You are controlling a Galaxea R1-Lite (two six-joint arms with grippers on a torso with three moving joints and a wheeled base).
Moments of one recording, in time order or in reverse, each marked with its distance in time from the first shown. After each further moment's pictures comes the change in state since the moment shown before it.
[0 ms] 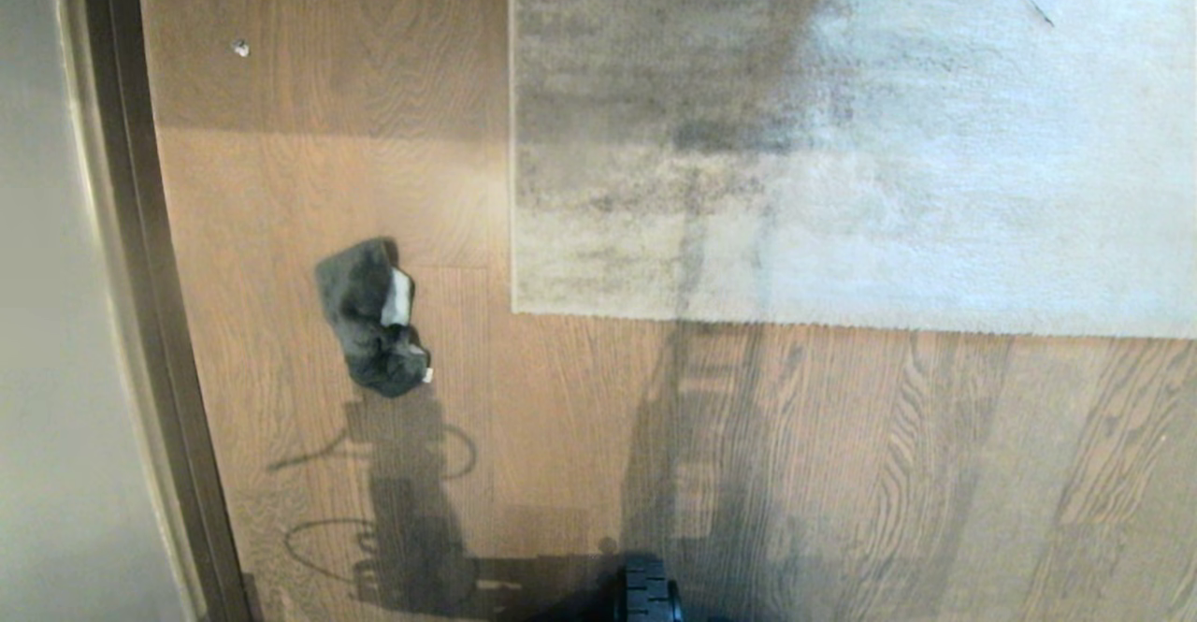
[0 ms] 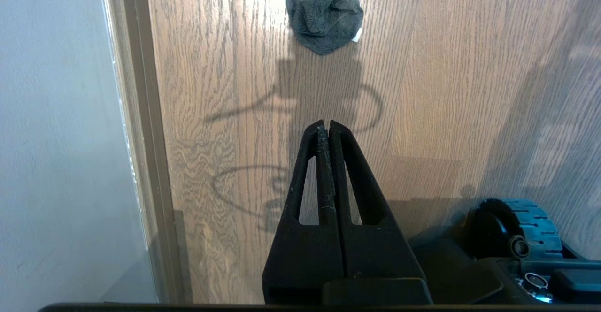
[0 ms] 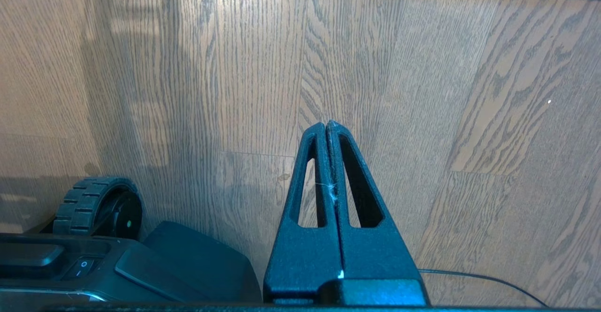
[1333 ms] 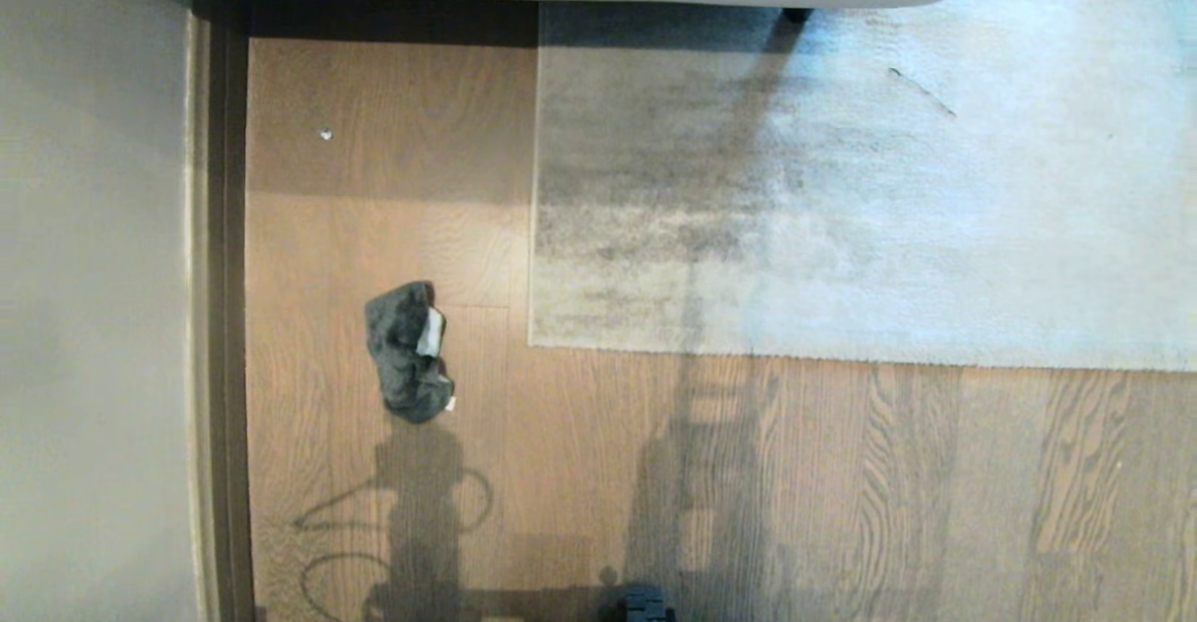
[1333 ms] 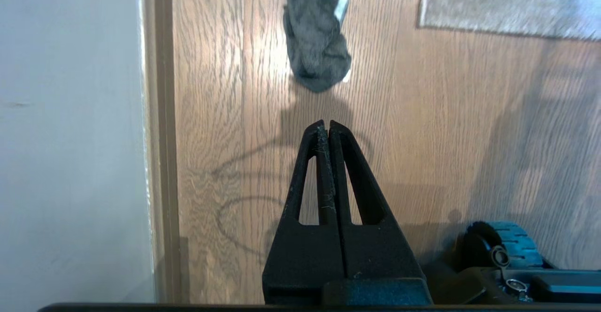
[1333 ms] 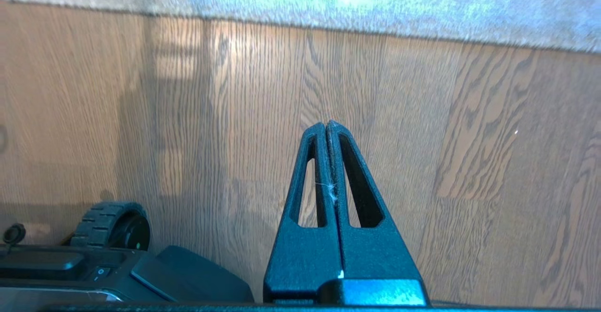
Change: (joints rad) left arm -0.001 0.000 0.001 0.000 -0.001 0.002; right arm 0.000 0.000 0.000 0.001 0.000 0.000
